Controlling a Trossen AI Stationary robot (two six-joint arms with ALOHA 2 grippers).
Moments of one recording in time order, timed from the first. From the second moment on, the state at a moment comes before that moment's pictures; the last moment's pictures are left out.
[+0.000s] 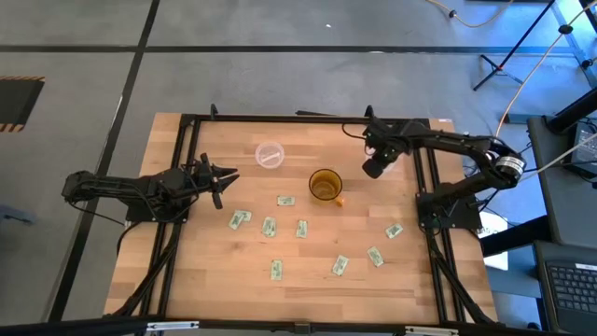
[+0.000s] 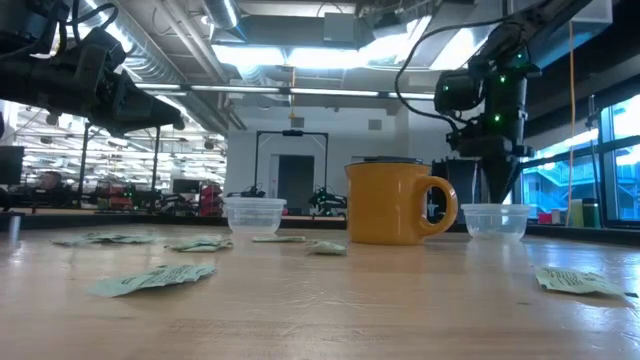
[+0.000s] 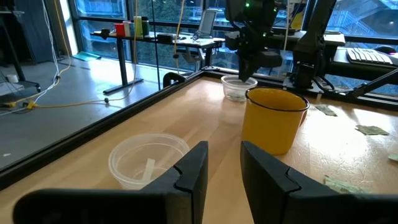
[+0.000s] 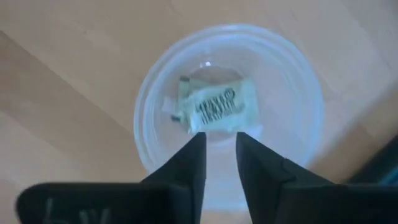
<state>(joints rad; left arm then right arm) 0.00 0.17 0.01 0.07 -0.43 -0.13 -0.64 1.41 0.86 -0.87 0.14 0.16</state>
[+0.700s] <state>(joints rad) 0.00 0.17 0.01 0.07 -0.43 -0.13 0.00 1.23 0.84 -1.19 -0.06 0.80</state>
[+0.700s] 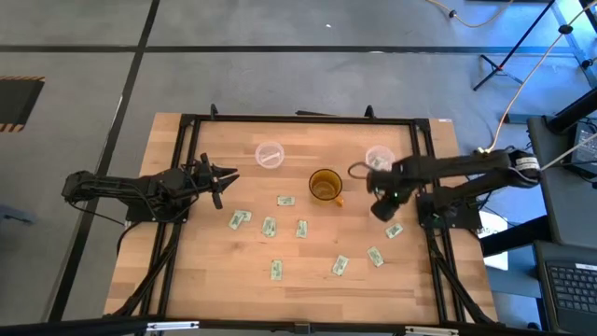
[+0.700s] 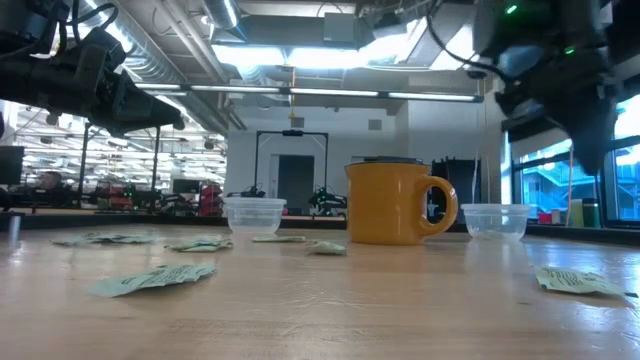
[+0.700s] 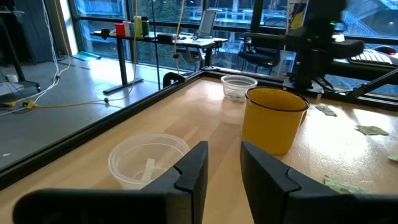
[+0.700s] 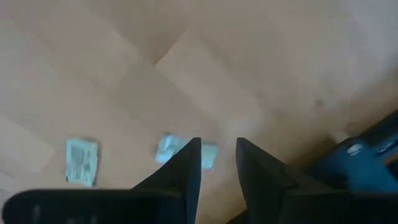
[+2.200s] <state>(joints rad) 0.00 0.17 0.01 0.07 -0.43 -0.14 0.46 1.32 0.56 -0.76 0.00 1.23</state>
